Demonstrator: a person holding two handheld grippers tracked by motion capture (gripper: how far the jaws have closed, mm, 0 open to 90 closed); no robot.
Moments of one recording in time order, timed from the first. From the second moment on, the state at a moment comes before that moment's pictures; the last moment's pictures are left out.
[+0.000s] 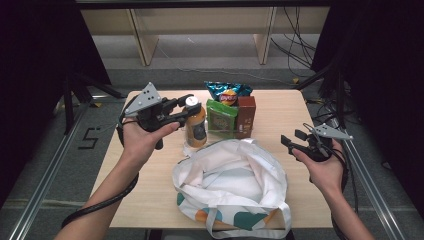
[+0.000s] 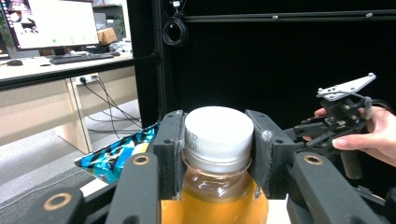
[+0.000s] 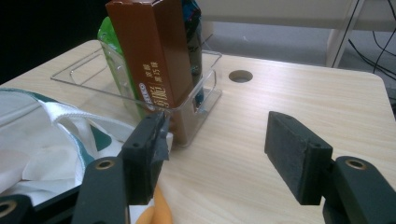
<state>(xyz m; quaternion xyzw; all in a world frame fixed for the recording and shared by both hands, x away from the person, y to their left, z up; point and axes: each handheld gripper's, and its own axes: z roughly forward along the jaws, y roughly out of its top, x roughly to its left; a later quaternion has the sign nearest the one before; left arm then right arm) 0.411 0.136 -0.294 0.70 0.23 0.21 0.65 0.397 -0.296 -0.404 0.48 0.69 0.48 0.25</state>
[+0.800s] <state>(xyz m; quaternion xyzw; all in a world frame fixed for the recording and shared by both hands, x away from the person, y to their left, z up) 0.446 0.143 -0.306 0.70 0.23 0.21 0.64 0.394 -0.298 -0.406 0.50 0.68 0.47 0.25</state>
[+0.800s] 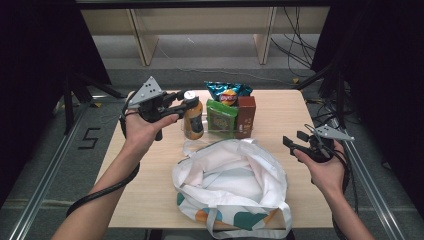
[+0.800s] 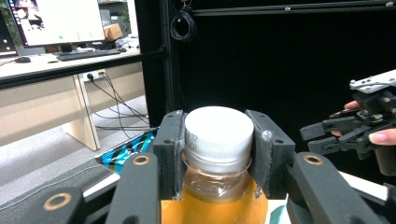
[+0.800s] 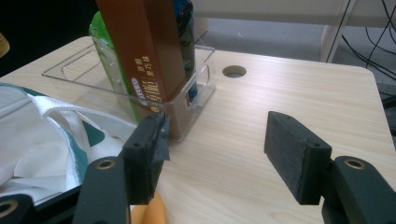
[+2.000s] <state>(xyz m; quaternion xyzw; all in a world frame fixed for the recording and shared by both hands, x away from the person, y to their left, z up) 0.489 0.145 -0.329 0.70 0.27 0.23 0.62 0.394 -0.300 -0.407 0.49 0.68 0.48 0.26</state>
